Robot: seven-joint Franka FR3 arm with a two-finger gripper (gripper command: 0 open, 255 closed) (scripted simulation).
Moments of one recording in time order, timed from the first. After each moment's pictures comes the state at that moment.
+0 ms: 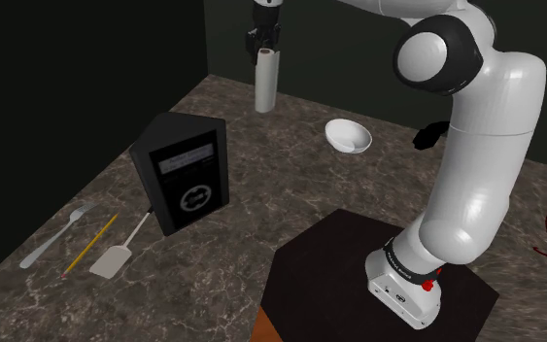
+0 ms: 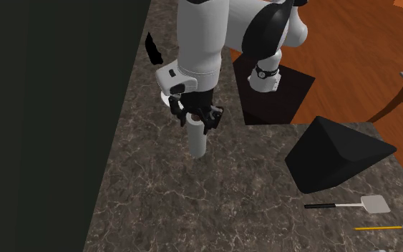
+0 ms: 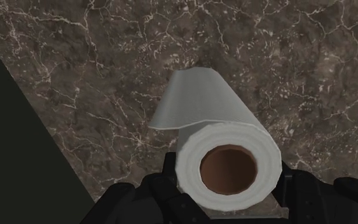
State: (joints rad) arm 0.06 0.45 0.00 -1.22 -0.04 1.73 -0.19
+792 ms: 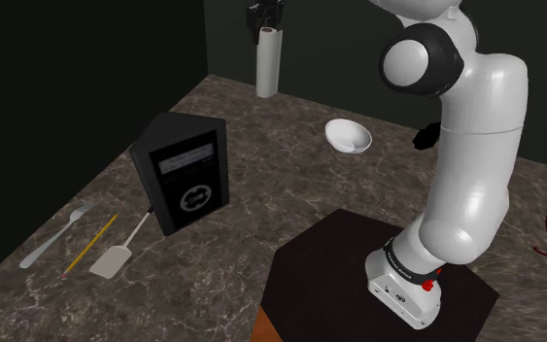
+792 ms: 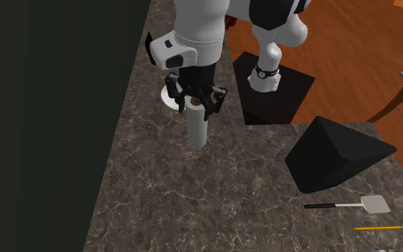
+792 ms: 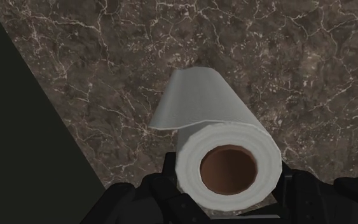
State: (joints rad) arm 0.06 0.52 0.00 -0.94 -0.04 1.53 -0.19
